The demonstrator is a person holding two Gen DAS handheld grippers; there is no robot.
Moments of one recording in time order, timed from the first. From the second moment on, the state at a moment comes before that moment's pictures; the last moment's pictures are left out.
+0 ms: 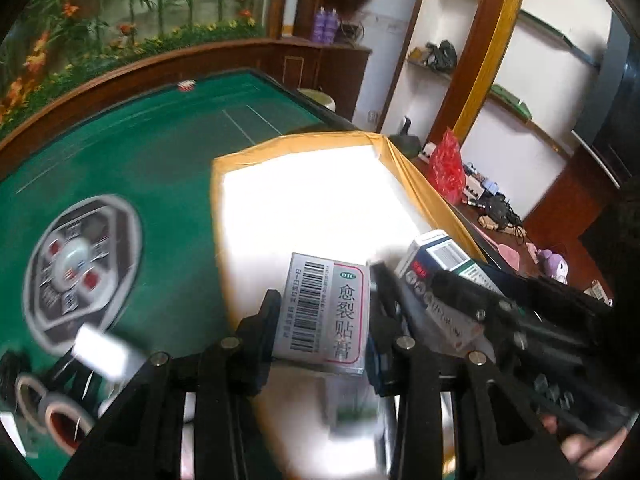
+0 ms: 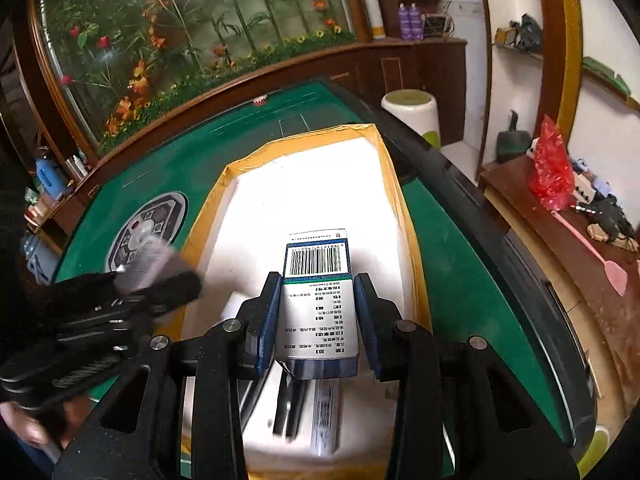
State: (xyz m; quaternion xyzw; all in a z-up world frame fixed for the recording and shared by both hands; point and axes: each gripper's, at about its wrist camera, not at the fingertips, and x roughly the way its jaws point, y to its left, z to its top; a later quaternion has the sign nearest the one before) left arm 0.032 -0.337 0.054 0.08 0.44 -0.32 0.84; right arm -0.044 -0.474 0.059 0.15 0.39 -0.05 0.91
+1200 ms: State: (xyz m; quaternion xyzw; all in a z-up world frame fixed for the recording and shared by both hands) left arm -0.002 -0.303 0.057 0.05 0.43 -0.37 0.82; right arm -0.031 -0.451 0.057 0.20 0.37 -0.06 0.91
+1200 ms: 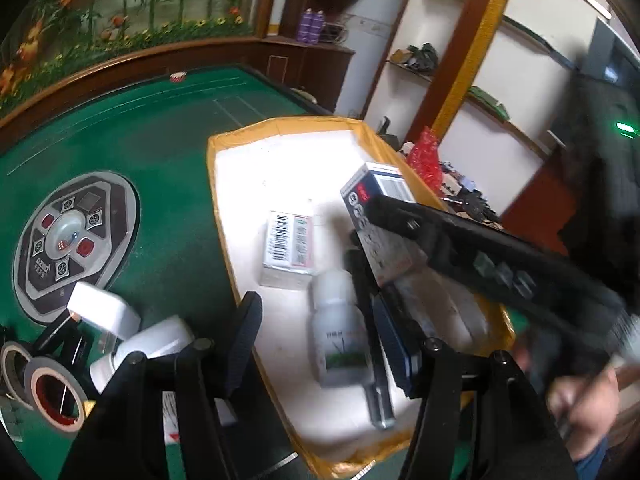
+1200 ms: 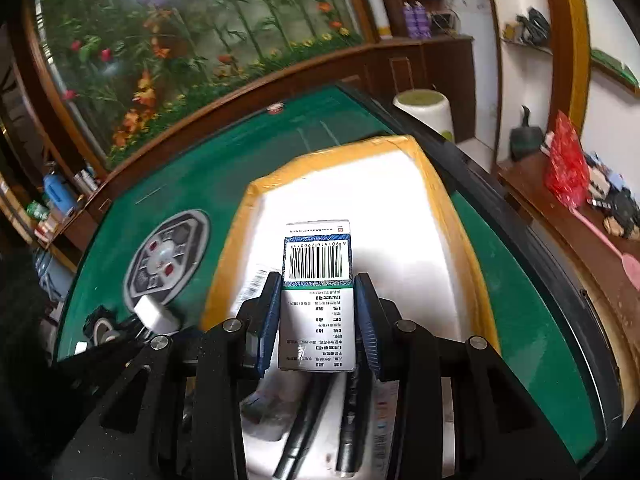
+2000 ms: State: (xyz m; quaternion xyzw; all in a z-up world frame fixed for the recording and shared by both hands) left arm -0.018 -0.187 0.068 -0.03 0.40 -0.36 0.84; right arm -0.054 -0.367 0.076 0.13 0.31 0.08 0.94
